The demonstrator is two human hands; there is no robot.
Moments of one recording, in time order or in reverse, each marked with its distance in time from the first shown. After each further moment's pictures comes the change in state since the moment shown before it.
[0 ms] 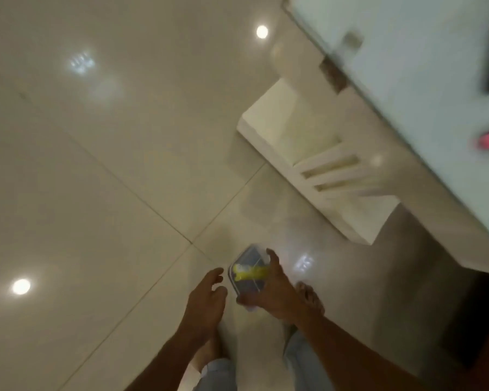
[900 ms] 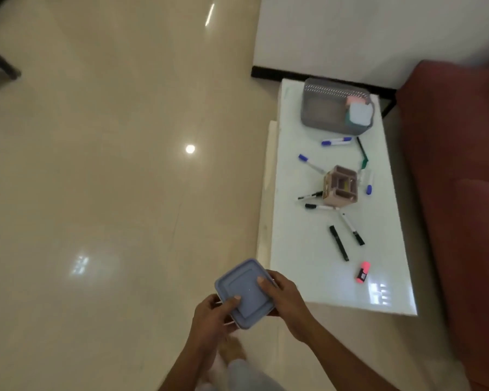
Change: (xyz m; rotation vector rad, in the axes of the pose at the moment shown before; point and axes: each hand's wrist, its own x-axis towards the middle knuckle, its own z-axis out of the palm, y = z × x) left_hand -0.182 0.615 -0.285 -0.079 -0.289 0.049; right_hand -0.255 -0.556 -0.288 1.069 0.337 -0.153
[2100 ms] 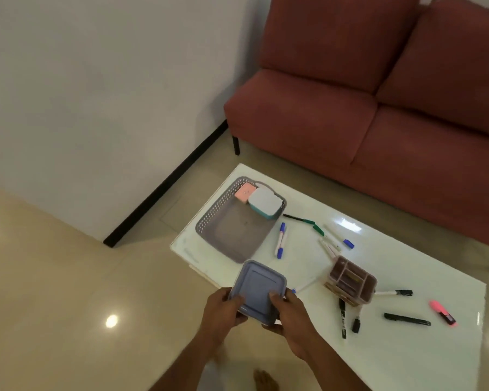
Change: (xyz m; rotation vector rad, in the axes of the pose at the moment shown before) left_hand 0.358 0.593 0.350 1.118 -0.667 0.182; right_hand 0.361 -0.439 -0.101 1.007 0.846 -0.100
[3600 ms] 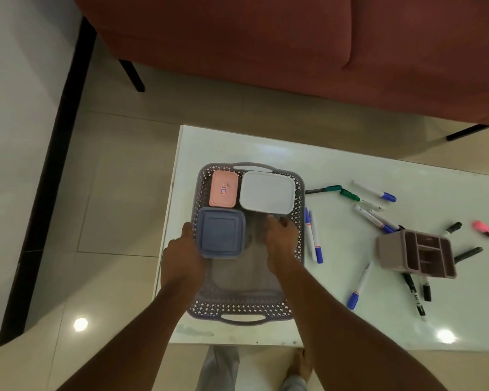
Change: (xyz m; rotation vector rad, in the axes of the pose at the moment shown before) left_hand 0.486 0.123 -0.066 1.264 -0.168 0.398; right_hand 0.422 -0.098 0.128 0.377 0.897 0.079
